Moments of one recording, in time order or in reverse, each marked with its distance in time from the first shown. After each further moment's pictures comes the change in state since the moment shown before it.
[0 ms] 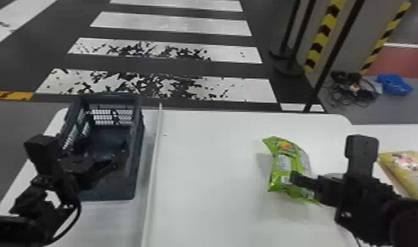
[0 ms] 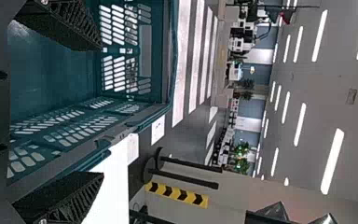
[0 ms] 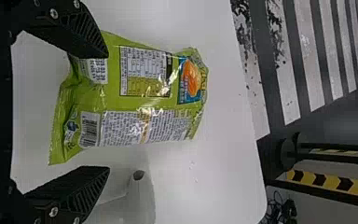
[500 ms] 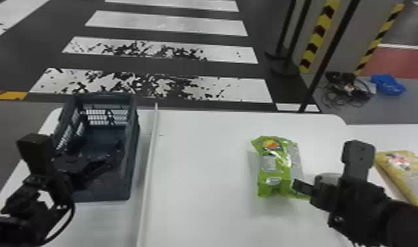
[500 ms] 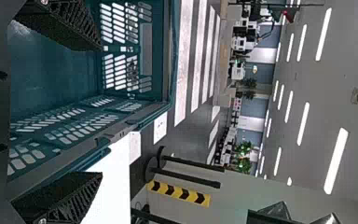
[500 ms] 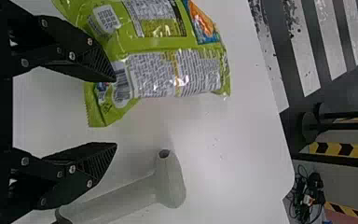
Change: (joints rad) left arm 0.006 0.001 0.006 -0.032 0.000 0.038 0.000; right arm -0.009 0.052 -0.051 0.018 -0.131 0.057 -0.209
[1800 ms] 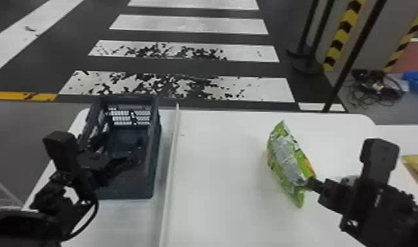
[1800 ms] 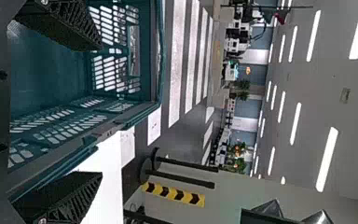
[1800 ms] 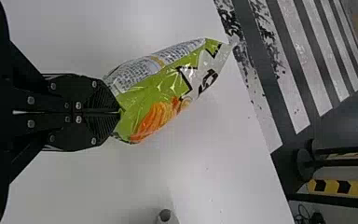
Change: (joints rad) left arm 0.036 0.008 0.016 -0.069 0.000 0.005 0.014; right arm 0.038 0.034 0.029 -0.064 -0.129 -0.045 -0.002
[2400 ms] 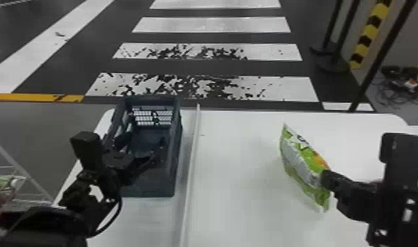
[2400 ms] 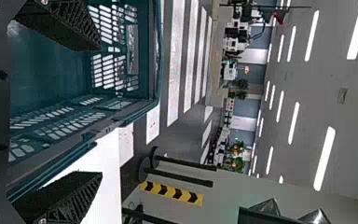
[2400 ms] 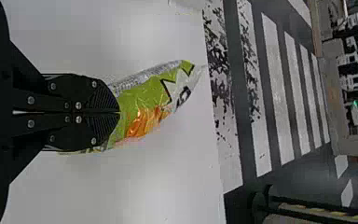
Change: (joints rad) left arm 0.021 -0.001 0.009 -0.037 0.004 0.011 0.000; right arm 0.074 -0.047 0.119 -0.195 0.166 0.020 0.146
